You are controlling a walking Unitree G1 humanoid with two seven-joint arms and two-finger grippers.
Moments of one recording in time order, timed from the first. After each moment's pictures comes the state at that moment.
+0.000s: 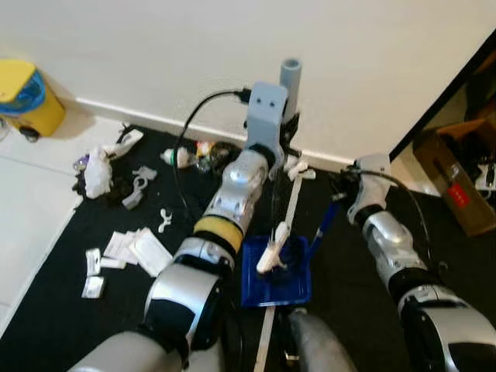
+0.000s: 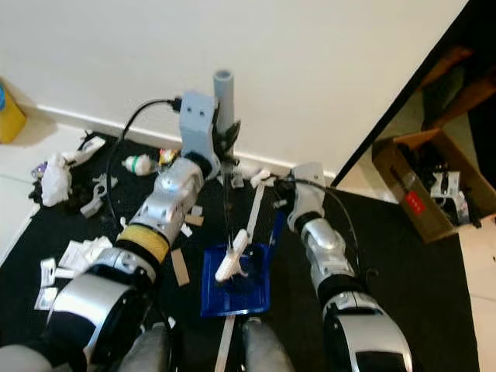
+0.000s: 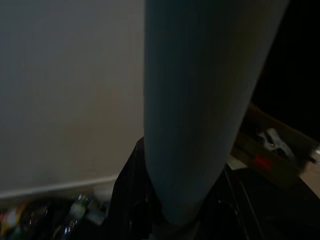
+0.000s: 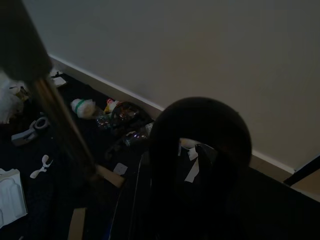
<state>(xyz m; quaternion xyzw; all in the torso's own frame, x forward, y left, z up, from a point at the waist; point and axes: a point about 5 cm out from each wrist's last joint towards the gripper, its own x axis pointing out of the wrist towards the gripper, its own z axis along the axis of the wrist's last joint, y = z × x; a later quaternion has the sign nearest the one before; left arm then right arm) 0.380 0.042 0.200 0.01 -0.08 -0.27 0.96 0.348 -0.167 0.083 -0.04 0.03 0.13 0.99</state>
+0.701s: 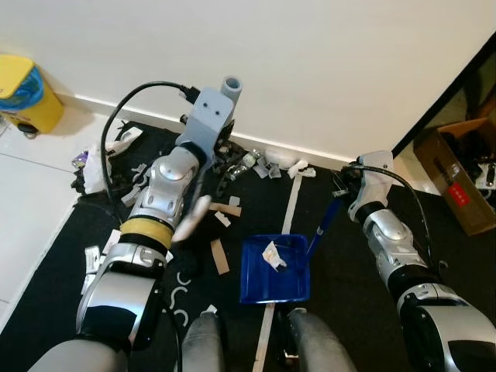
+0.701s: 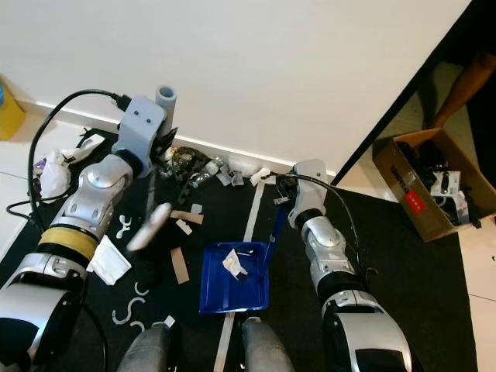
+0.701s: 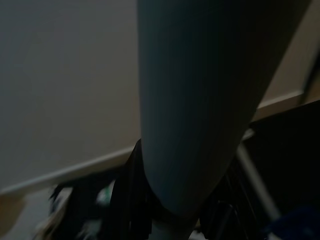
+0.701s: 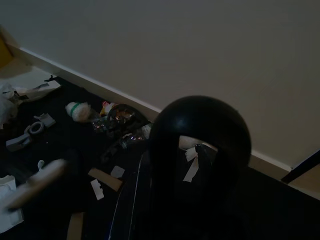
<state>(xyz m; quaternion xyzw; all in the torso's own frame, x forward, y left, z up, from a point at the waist) 0.381 0.156 0.166 0.22 -0.02 -0.15 0.96 0.350 -0.171 0.087 -0.03 0.02 0.10 0.99</state>
